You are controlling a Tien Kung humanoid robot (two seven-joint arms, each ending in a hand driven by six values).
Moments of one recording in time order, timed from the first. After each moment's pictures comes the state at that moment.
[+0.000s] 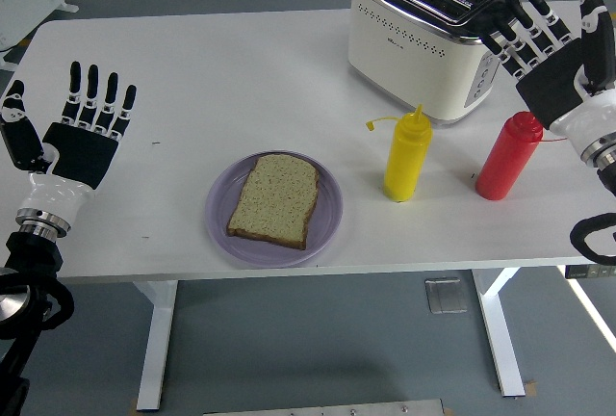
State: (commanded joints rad) left arm -0.12 0.27 -1.34 -1.57 -0.19 -0.03 -0.06; right arm 0.22 -0.35 1.36 1.75 -0.21 -0.20 0.01
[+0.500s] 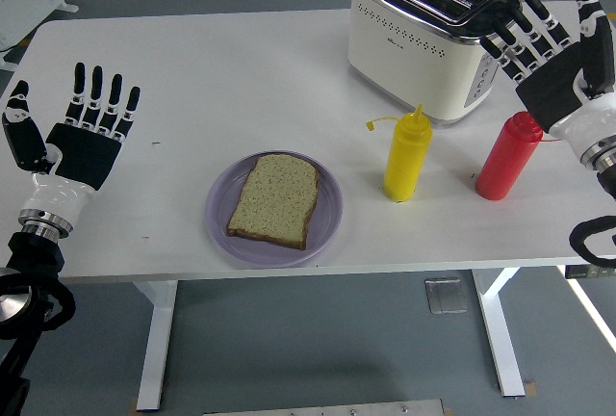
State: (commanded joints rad) left arm -0.12 0.28 -1.34 -1.57 -0.19 -0.03 -0.06; right arm 0.22 -0.35 1.36 1.75 -0.22 -0.20 0.01
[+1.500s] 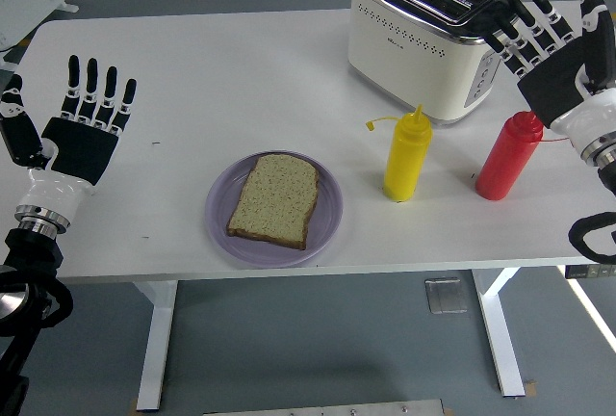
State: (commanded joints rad) left arm -0.13 0.27 -1.35 -1.59 -0.19 -0.03 -0.06; right arm 0.23 -0.34 1.36 1.75 -0.24 -0.21 0.01
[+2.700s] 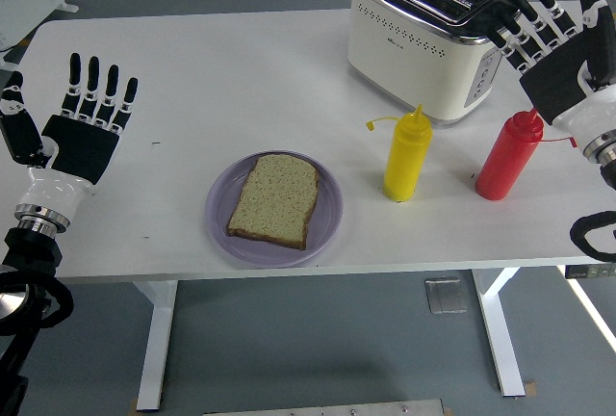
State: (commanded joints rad) left arm -0.13 0.28 -1.34 -1.60 -0.18 -0.03 -0.06; right arm 0.23 -0.34 1.37 1.77 -0.26 -0.22 0.01
